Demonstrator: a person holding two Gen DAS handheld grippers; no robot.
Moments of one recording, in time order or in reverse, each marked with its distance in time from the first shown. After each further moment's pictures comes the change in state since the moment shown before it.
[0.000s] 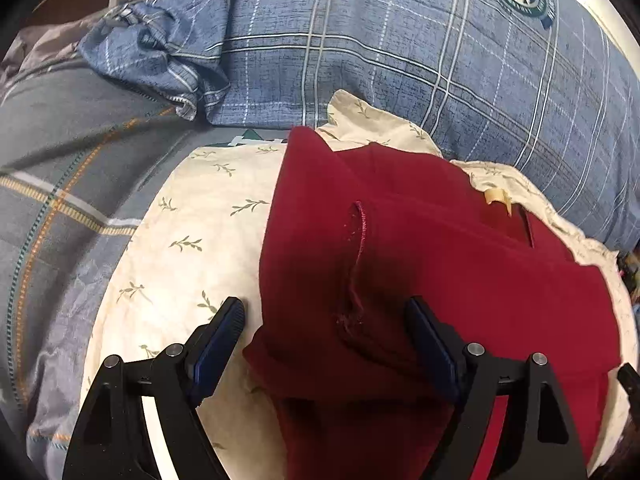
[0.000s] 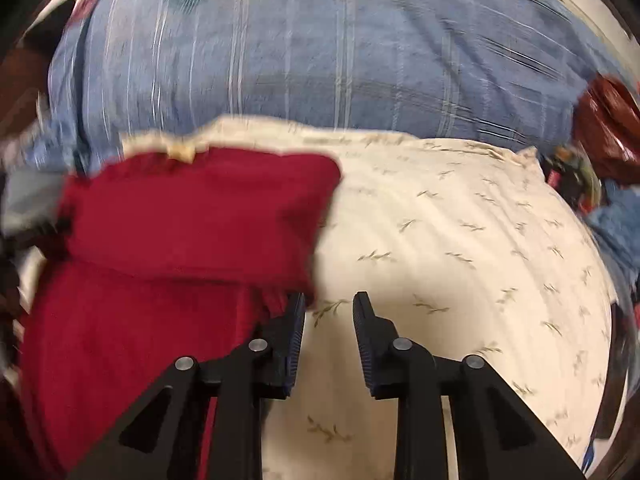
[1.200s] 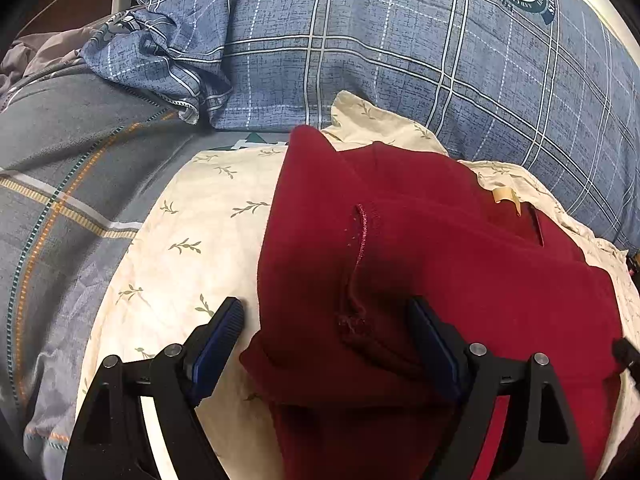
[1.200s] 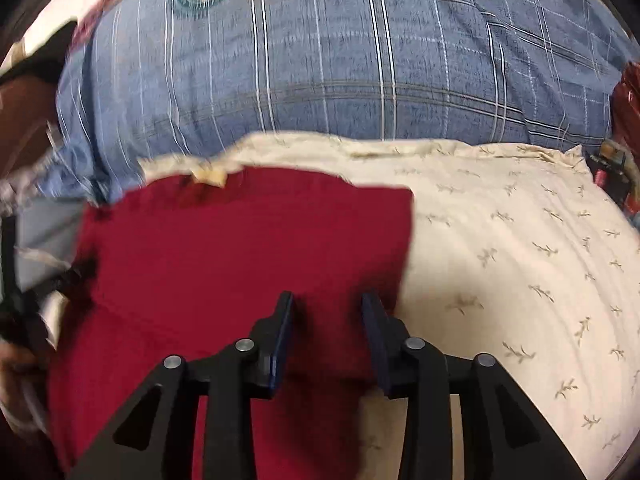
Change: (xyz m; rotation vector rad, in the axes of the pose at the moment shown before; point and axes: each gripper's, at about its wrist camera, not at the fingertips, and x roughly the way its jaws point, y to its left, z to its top) left arm 0.003 0.001 -0.005 0.031 -0.024 0.043; right arm 0.044 0.031 0.015 0.009 0.005 0.079
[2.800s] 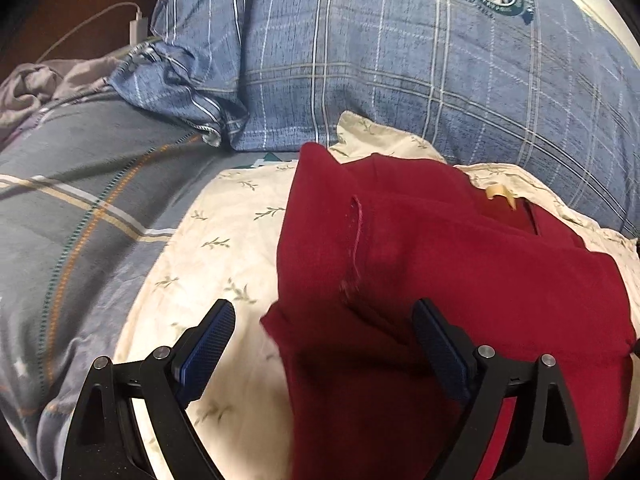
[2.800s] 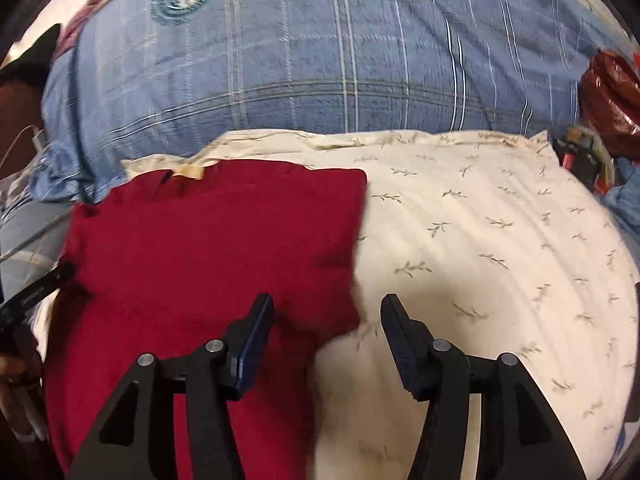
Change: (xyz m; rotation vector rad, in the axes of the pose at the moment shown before) left arm -0.045 -0.011 -0.029 0.052 -0.087 0.078; right arm -0.041 -0.012 -0.016 0.041 -0.005 -0.037
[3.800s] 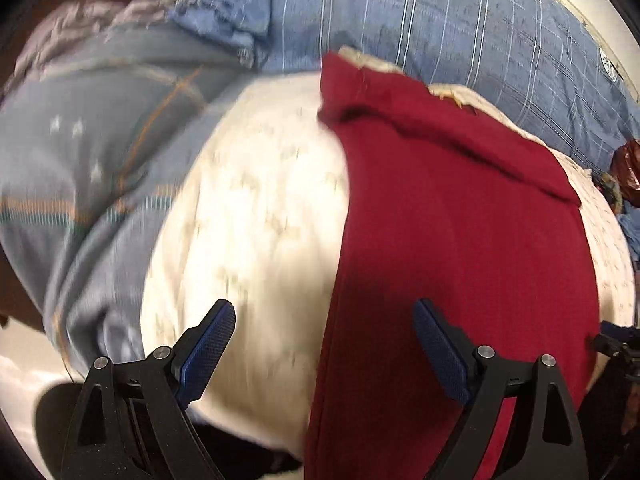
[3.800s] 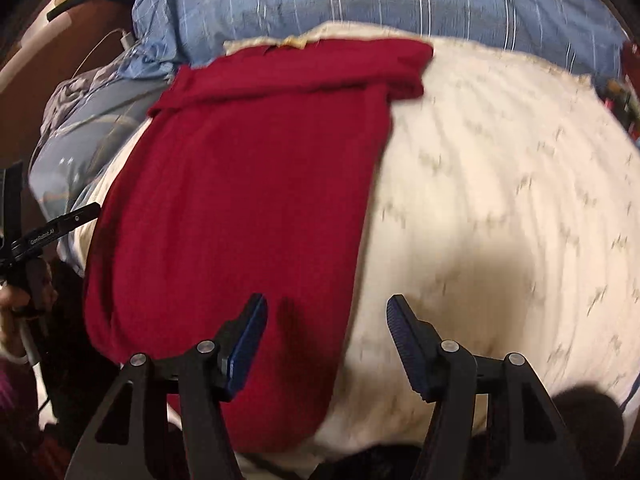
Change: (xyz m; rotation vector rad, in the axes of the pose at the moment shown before) left arm -0.148 0.063 -0.129 0.010 0.170 -0.115; right arm -0.065 0.003 -0.135 -0.161 0.262 0.239
